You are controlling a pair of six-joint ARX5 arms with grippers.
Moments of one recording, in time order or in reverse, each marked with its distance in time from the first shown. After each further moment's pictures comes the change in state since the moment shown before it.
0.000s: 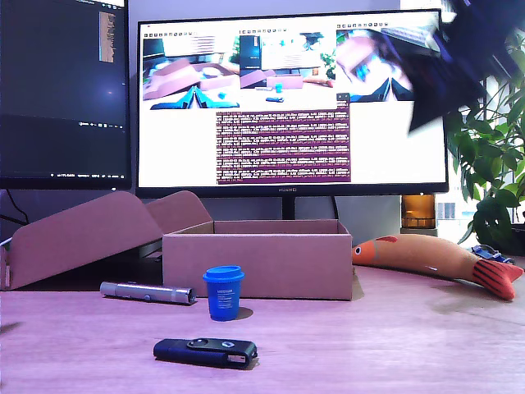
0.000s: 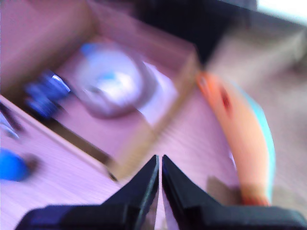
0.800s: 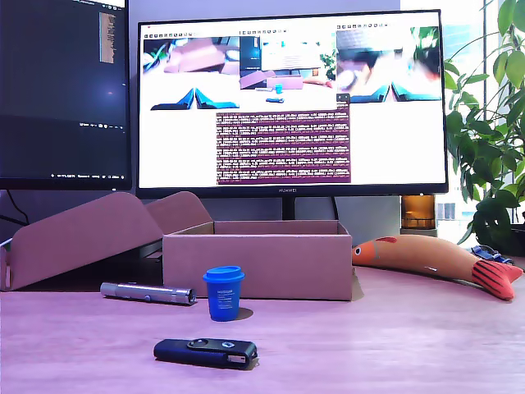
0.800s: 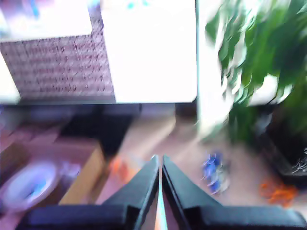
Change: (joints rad) left arm 0.093 0.000 -0.001 -0.295 -0.008 -0.012; right arm -0.370 -0.489 -0.309 0.316 -0.080 0.109
